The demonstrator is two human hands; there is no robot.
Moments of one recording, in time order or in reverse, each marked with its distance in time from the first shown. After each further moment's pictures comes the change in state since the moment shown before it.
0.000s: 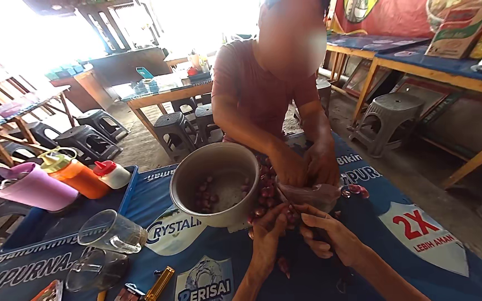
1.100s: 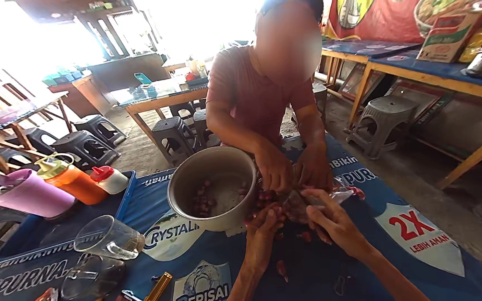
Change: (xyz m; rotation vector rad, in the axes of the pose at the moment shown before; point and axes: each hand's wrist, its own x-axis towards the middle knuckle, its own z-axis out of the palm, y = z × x) left_hand 0.008 0.008 -0.002 -0.192 0.102 -0.130; right_hand -0.003 -0.012 -0.004 -0.668 0.224 -0.465
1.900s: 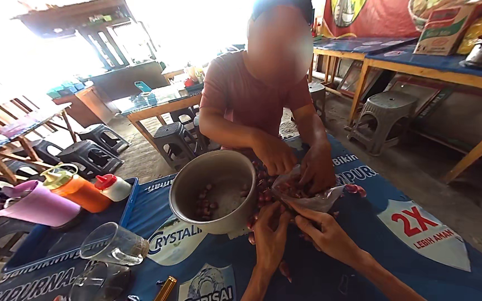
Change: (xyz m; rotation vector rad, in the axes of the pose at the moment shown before) left_hand 0.001 -0.005 0.014 0.561 0.011 0.409; right_hand -0.004 0.008 0.023 -0.206 -0.026 0.017
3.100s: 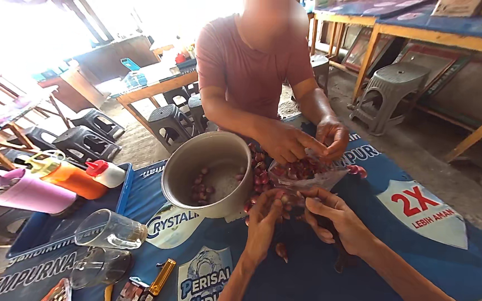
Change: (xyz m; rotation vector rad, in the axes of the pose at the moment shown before) left_hand 0.000 0.014 -0.017 -0.286 -0.240 -0.199; right_hand -0.015 -0.015 -0.015 0.745 -0.039 0.231
